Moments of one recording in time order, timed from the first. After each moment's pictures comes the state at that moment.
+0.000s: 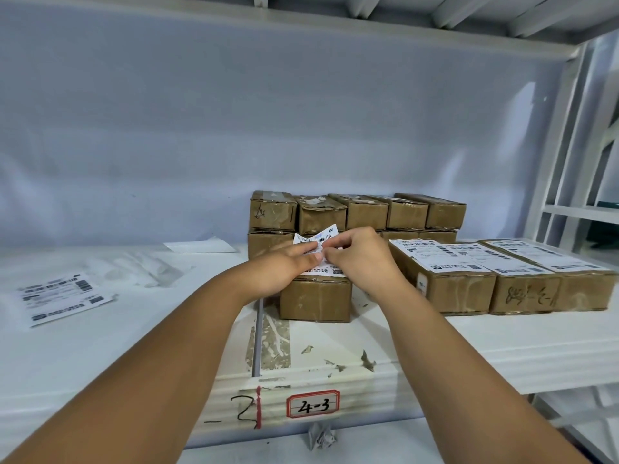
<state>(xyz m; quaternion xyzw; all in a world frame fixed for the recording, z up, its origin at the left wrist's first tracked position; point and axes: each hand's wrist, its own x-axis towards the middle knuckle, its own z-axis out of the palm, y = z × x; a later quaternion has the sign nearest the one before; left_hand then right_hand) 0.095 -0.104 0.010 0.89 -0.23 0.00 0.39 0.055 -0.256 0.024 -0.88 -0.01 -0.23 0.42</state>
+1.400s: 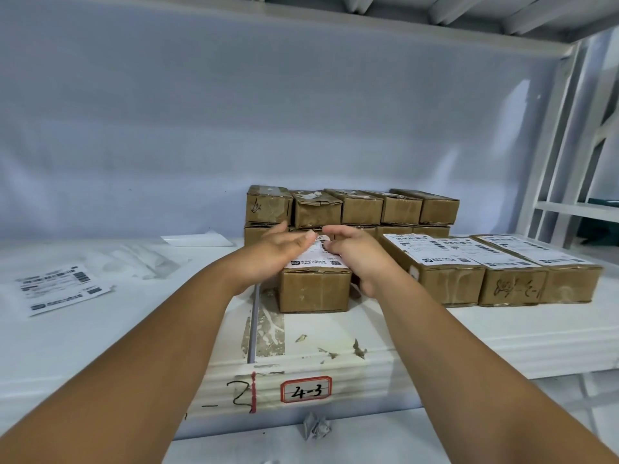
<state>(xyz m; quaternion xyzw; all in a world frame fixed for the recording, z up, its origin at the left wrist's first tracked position) 0.071 -0.101 0.022 0.88 -0.26 0.02 0.39 0.078 -0.266 0.010 -0.77 0.01 -0.12 0.63</state>
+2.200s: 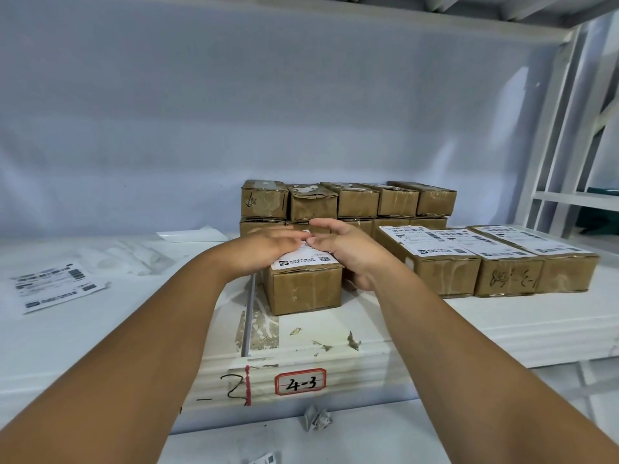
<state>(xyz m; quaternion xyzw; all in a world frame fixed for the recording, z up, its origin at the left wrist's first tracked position) 0.083 -0.097 0.025 0.89 -0.29 -0.01 0.35 0.068 -0.264 0.014 -0.74 -0.05 -0.03 0.67</state>
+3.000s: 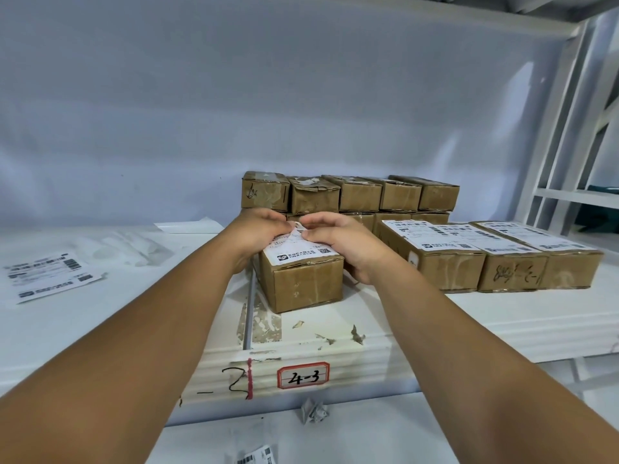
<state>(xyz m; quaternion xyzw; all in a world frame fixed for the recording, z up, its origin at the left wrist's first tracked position) 0.093 -0.105 0.026 0.82 -0.09 0.03 0.56 0.065 -0.259 0.015 -0.76 -0.09 -0.04 0.64</state>
